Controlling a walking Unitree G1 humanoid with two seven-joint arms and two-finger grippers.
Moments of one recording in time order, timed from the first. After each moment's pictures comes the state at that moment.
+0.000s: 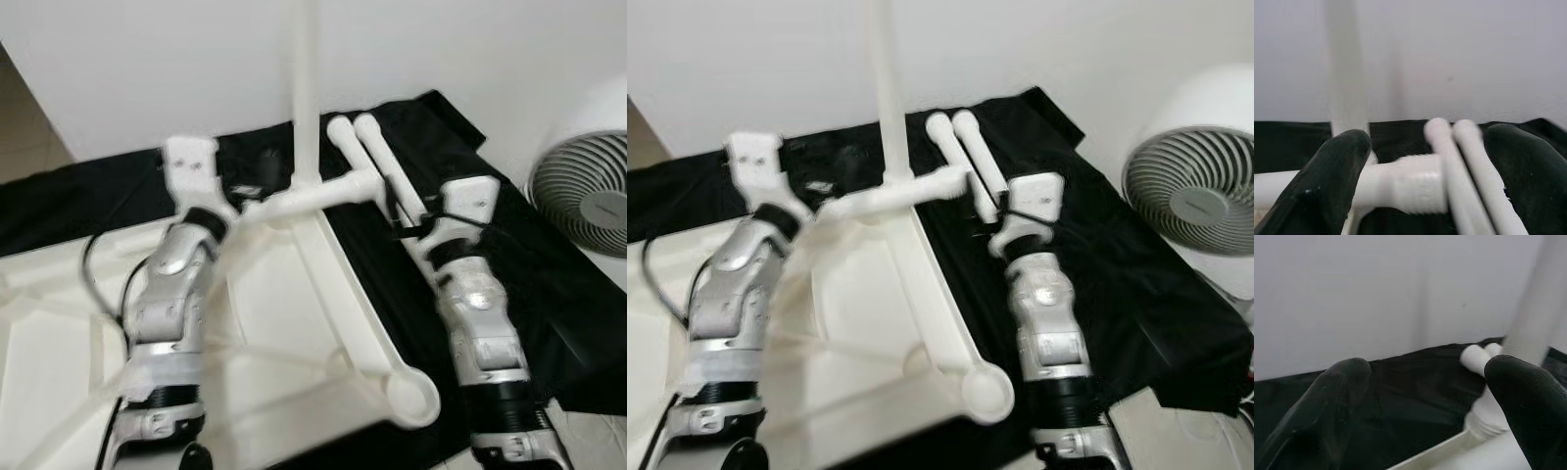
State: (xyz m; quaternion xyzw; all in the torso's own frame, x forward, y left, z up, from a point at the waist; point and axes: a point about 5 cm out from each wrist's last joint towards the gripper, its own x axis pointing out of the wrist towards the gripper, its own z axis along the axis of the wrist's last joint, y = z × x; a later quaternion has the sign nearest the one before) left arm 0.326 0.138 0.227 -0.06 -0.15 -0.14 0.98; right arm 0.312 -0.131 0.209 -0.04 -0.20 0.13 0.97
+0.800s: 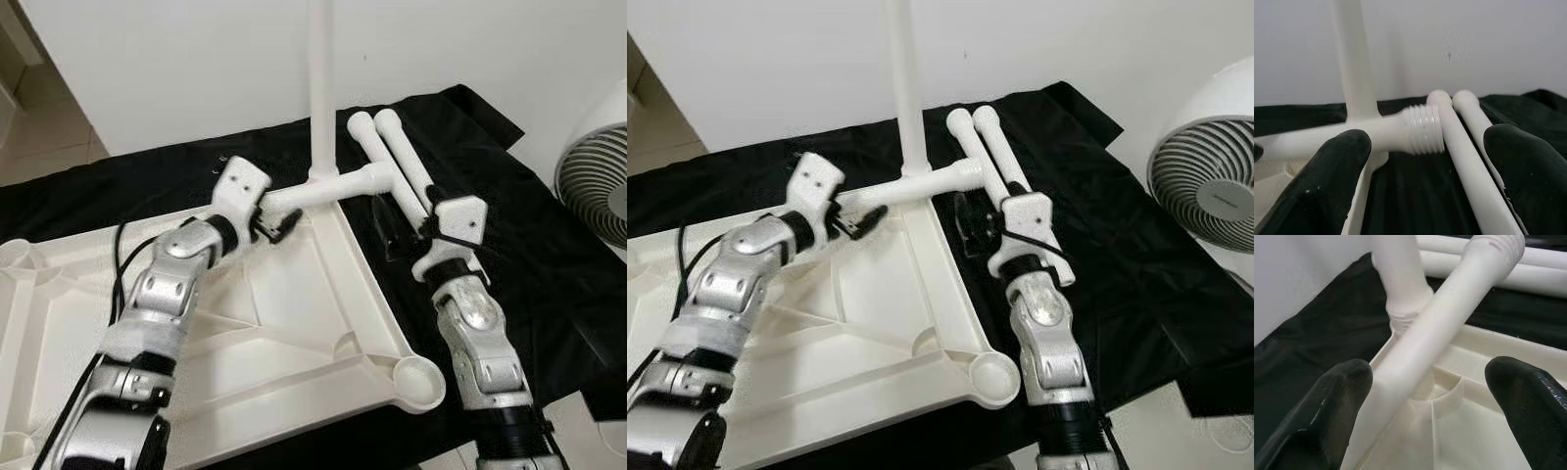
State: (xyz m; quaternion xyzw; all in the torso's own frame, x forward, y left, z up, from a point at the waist) left arm 0.352 0.113 0.201 0.16 -0.01 -0.34 0.93; right arm 0.293 -0.143 0.189 -0.04 -0.16 0.10 0.98
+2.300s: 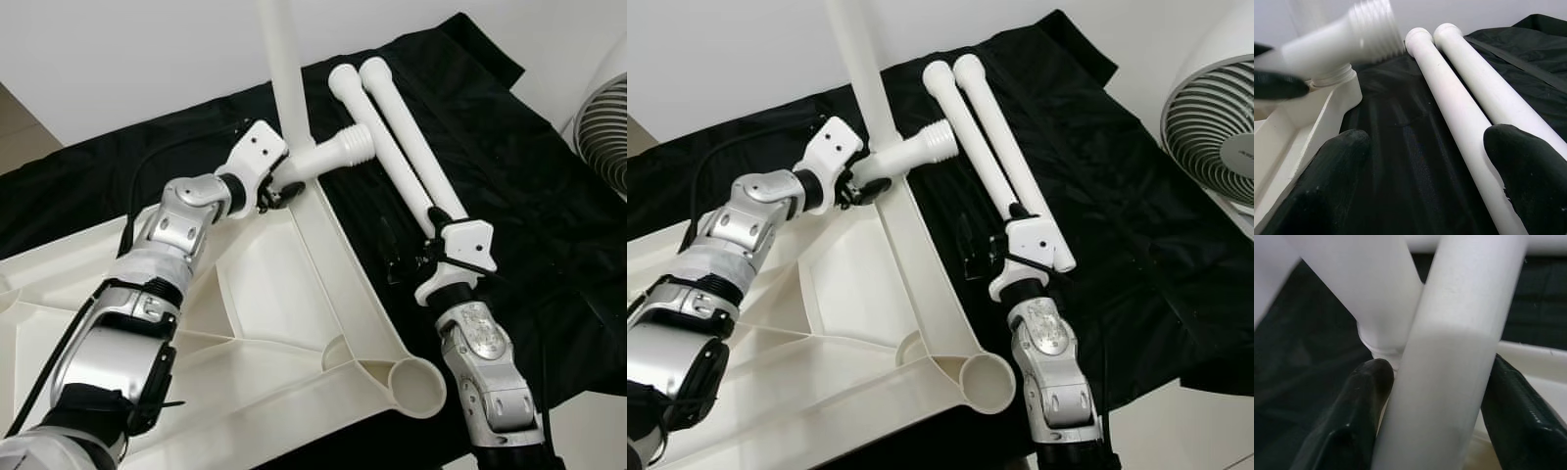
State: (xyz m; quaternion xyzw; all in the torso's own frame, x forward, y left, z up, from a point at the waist) left arm 0.389 0.108 0.234 0.23 -0.01 -0.35 0.91; right arm 0.267 -0.138 0.184 -0.03 -0.14 0.11 0.98
